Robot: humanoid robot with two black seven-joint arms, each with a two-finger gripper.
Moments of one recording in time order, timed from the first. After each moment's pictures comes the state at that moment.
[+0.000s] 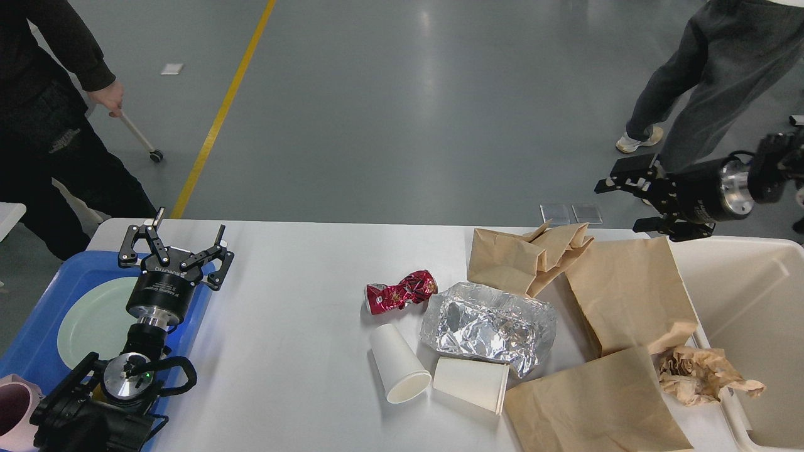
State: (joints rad) left arm -0.38 0.14 -1.34 -0.61 -0.02 -0.67 -0.14; right arm 1.81 -0.48 -1.24 0.99 -0.02 0.73 0.27
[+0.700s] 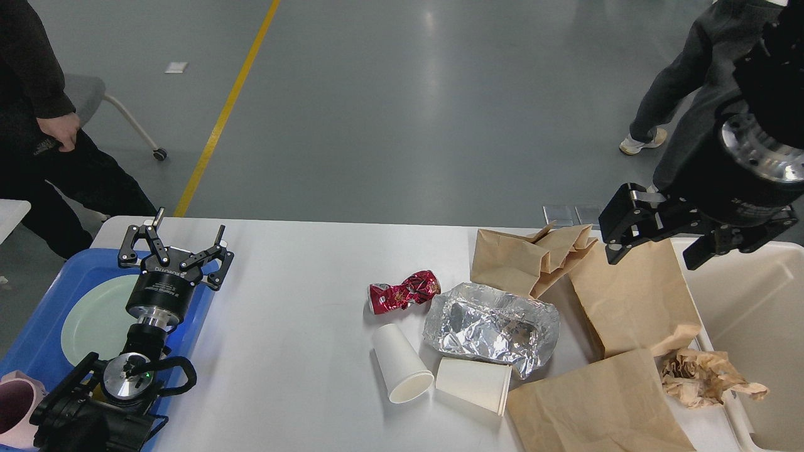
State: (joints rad) left arm -0.38 0.14 -1.34 -0.61 -0.02 -0.67 -0.14; right arm 2.61 -0.36 -1.40 1.70 0.07 0.80 -0.22
